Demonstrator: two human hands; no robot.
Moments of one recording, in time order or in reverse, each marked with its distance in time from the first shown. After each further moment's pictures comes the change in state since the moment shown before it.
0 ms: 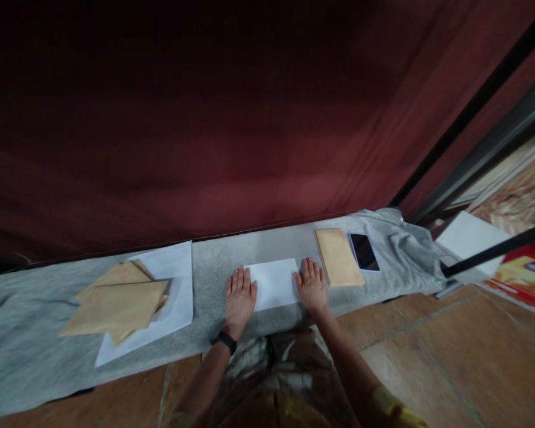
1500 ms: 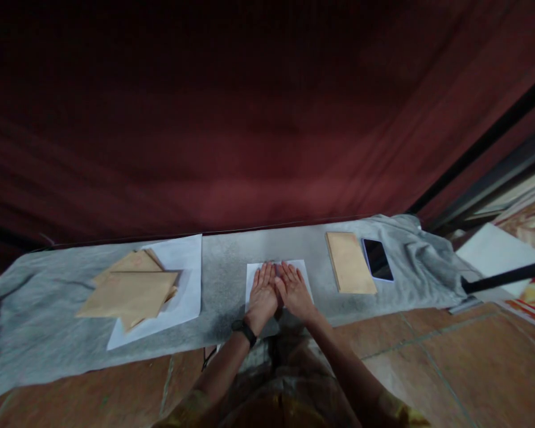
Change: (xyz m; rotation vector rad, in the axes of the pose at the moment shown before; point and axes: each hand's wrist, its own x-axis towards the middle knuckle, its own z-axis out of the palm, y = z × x) left_hand 0.009 0.042 0.007 -0.006 -0.087 0.194; right_hand 0.001 -0.065 -0.006 0.191 -0.147 -0.355
